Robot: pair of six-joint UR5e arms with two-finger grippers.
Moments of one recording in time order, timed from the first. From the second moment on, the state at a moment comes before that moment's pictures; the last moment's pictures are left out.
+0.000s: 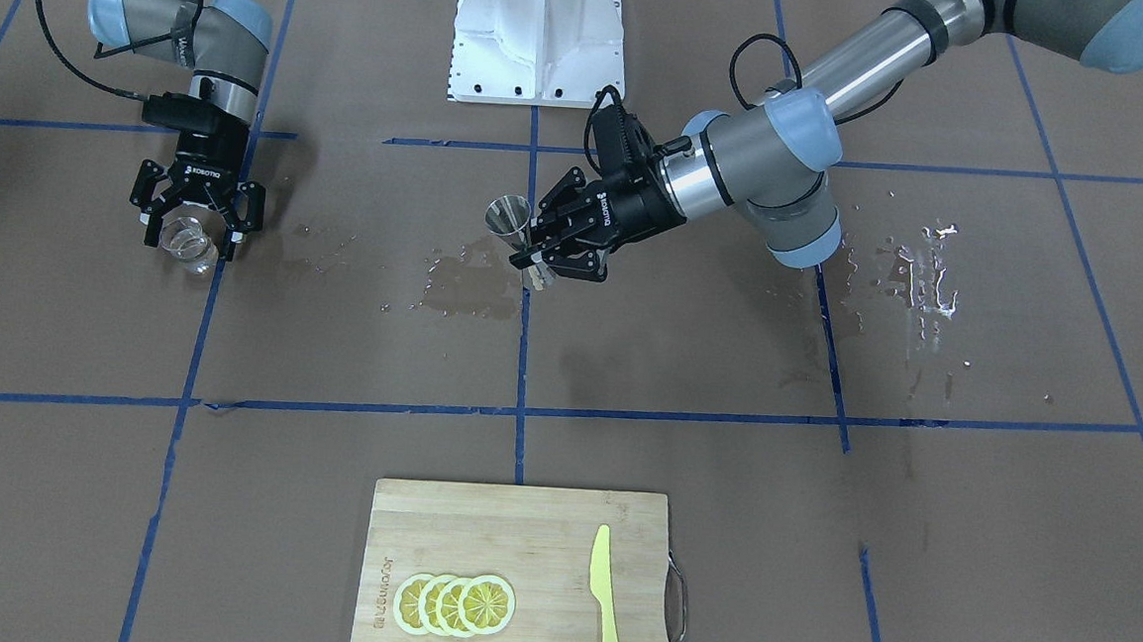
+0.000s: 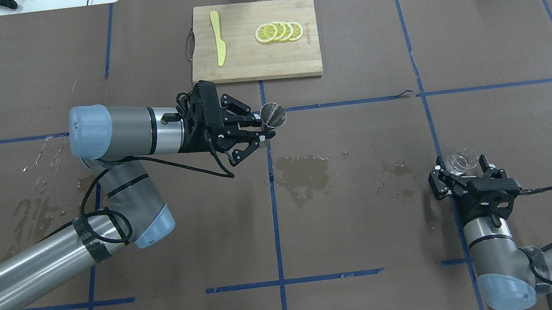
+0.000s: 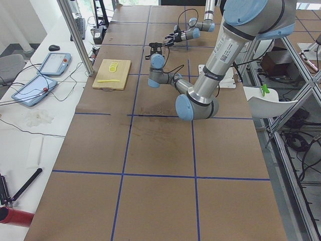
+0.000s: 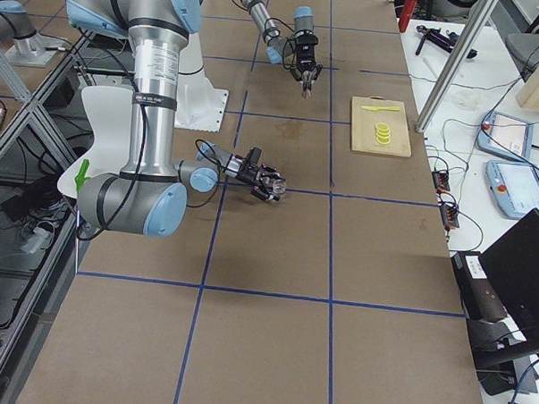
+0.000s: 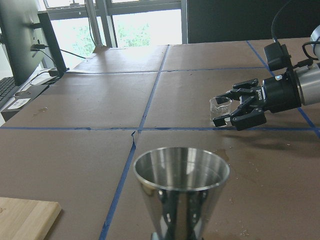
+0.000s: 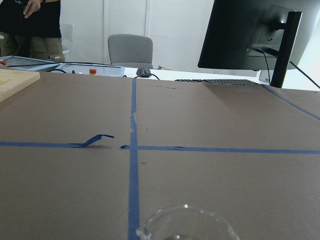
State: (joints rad) left arm -0.60 -2.23 -1.30 -3.03 -1.98 -0.13; right arm 0.10 -1.67 1.73 -1.12 0.46 1.72
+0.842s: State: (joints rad) left arm -0.60 -2.23 -1.31 -3.03 -1.98 -0.13; right arm 0.09 -1.67 1.72 -1.11 0.45 1.73
